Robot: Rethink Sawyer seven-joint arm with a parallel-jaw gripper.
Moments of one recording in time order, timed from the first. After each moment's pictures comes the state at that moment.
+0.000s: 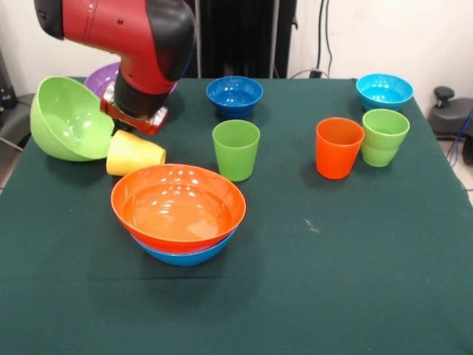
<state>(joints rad) -0.34 -0.30 -0.17 1.43 -0.55 0.64 2.06</state>
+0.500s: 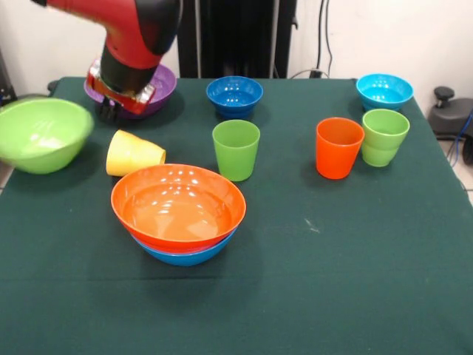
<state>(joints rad) -0.36 -0.39 -0.19 1.50 -0.55 0.64 2.06</state>
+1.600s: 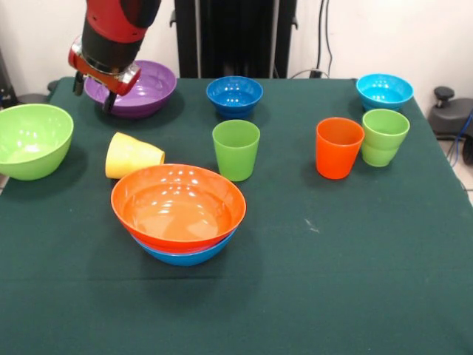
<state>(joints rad) -0.40 -0.46 -0.18 1.53 -0.56 0.64 2.06</state>
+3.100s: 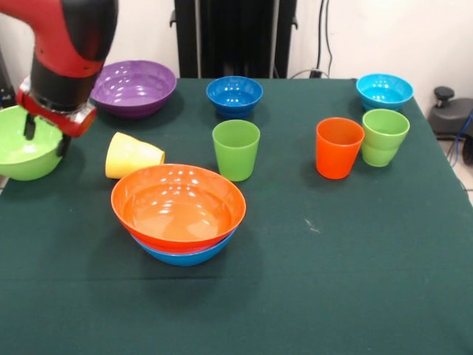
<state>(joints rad) -0.51 -0.39 -0.07 1.31 -0.63 0.64 2.05</state>
